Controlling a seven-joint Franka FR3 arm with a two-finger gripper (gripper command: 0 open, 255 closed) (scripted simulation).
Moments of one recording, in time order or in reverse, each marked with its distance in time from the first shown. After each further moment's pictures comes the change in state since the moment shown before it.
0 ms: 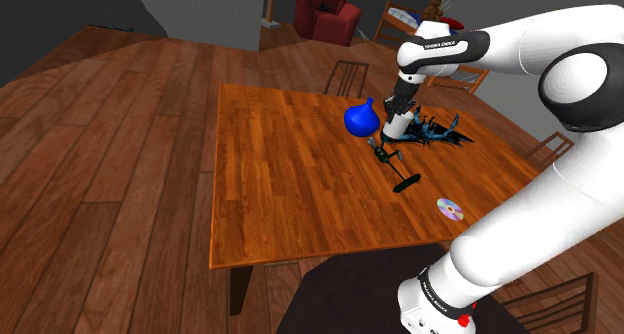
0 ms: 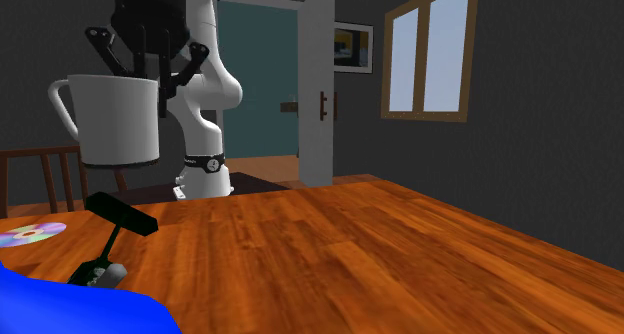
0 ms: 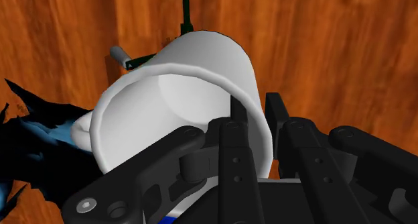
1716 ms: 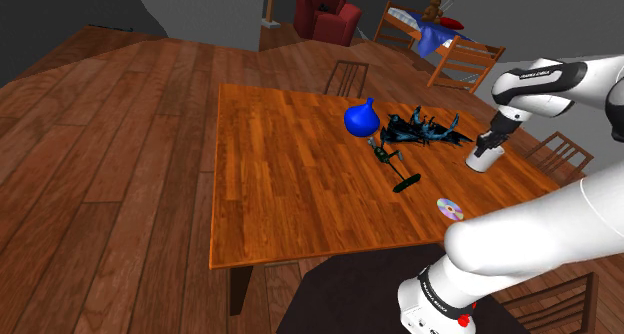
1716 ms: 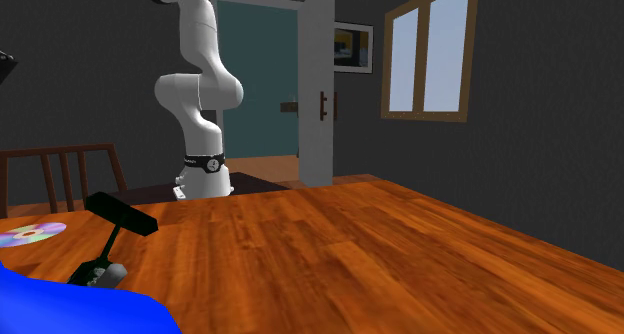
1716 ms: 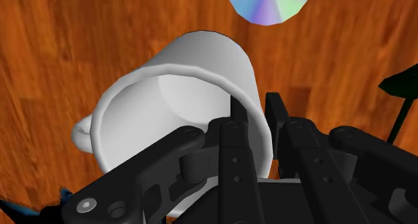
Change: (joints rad) arm -0.280 -0.231 -0.354 -0.218 -0.134 0.058 -0.558
